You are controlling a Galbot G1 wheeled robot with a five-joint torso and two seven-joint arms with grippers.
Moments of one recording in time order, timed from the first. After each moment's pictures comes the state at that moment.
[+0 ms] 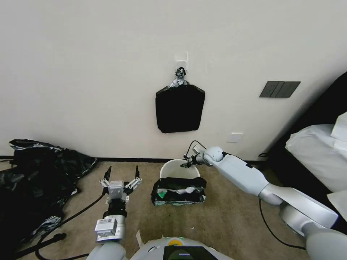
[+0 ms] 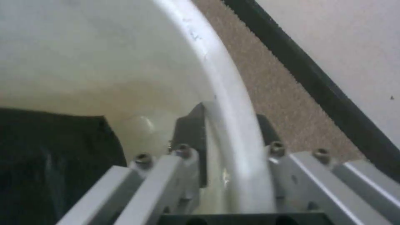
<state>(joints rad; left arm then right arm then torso) 1.89 -1.26 -0.32 -2.50 0.10 0.07 -0.47 -0.30 0.98 -0.48 1.29 0.57 -0.71 -0.50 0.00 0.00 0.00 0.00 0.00</state>
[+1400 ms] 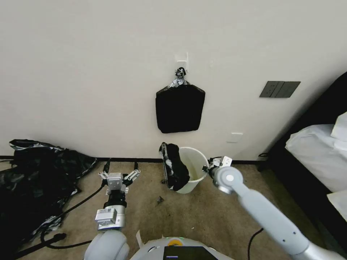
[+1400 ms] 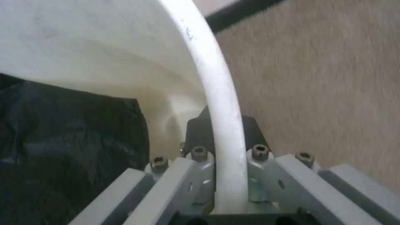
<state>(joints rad) 1.77 -1.25 -0.33 -2.47 0.05 0.09 -0.49 -0.91 0.95 0.04 1.98 1.62 -0.40 1.14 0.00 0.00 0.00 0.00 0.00</state>
